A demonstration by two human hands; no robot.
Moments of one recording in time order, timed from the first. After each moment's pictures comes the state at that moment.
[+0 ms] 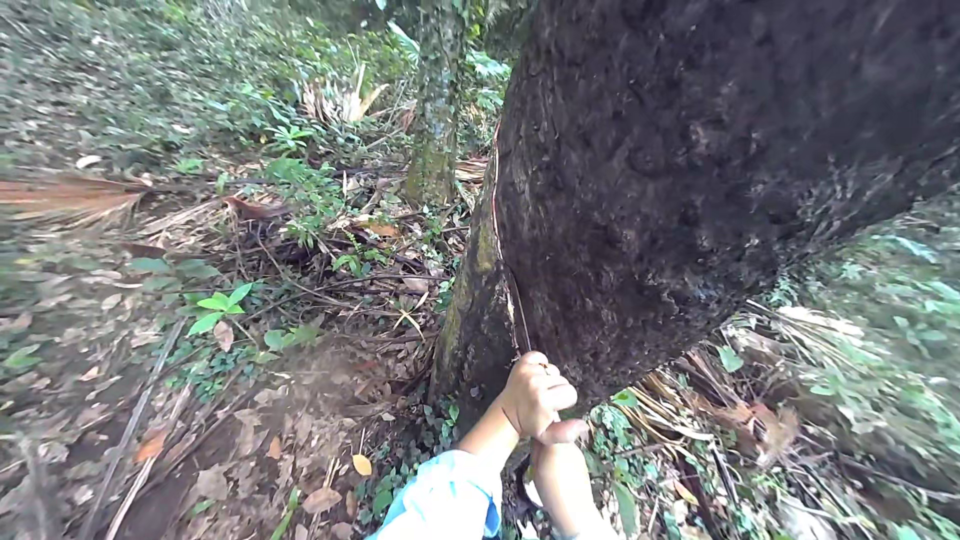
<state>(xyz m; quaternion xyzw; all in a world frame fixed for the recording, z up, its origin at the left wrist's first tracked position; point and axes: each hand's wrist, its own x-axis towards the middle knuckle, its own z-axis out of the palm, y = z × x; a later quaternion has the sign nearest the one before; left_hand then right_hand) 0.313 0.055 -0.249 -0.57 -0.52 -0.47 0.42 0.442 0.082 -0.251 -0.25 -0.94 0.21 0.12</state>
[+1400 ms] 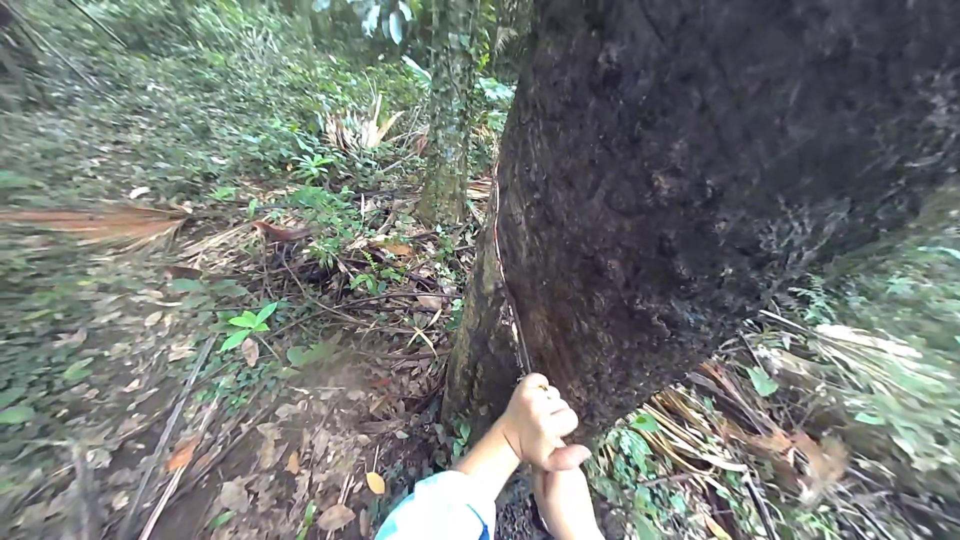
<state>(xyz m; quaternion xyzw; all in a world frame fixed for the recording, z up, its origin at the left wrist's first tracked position) 0.322 0.041 -0.235 -0.57 -0.56 -0.42 0.43 0.451 0.085 -0.255 -0.13 -0.94 0.24 0.23</state>
